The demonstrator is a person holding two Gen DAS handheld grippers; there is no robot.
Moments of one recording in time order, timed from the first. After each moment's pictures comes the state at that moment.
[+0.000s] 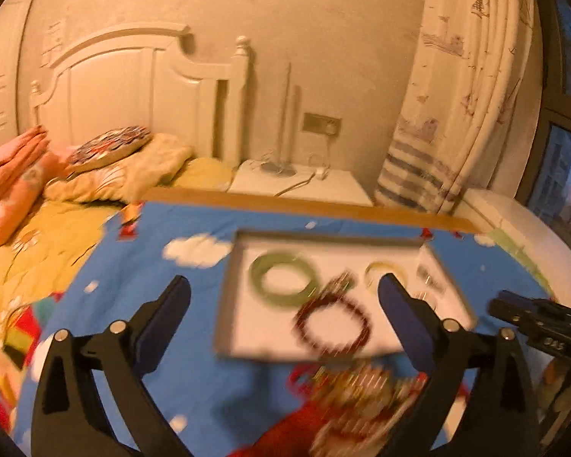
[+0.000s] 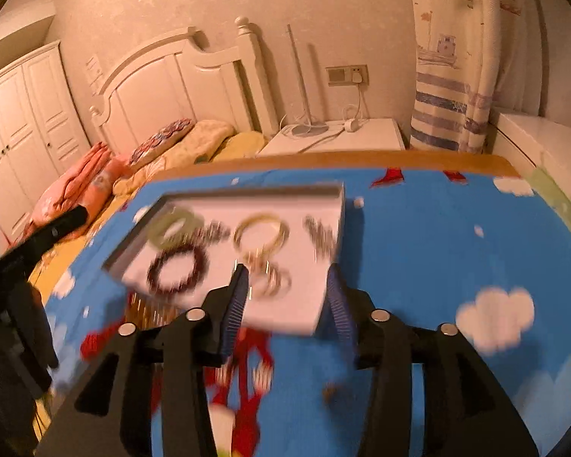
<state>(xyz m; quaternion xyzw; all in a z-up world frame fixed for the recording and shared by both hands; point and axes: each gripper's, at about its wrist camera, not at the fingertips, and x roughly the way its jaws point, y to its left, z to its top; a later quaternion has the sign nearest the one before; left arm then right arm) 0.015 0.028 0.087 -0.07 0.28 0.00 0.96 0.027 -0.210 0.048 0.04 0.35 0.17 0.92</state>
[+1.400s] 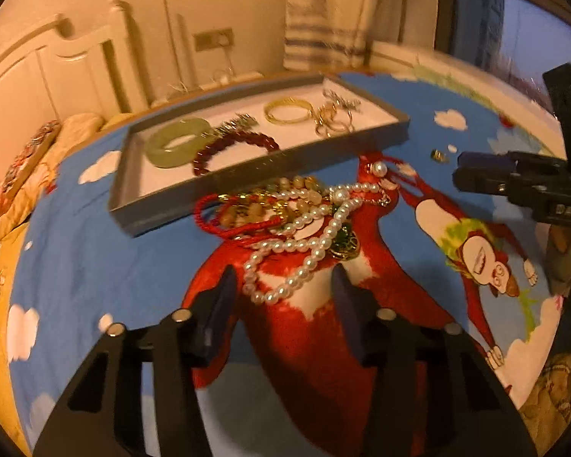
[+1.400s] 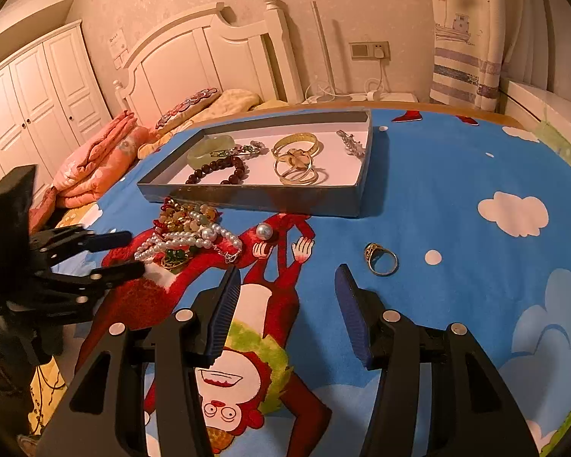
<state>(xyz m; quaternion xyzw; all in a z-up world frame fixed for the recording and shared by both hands) -0.031 -0.034 0.012 0.09 0.41 -0.16 0.89 -0.032 -0.202 0.015 0.03 0.37 0.21 0.90</state>
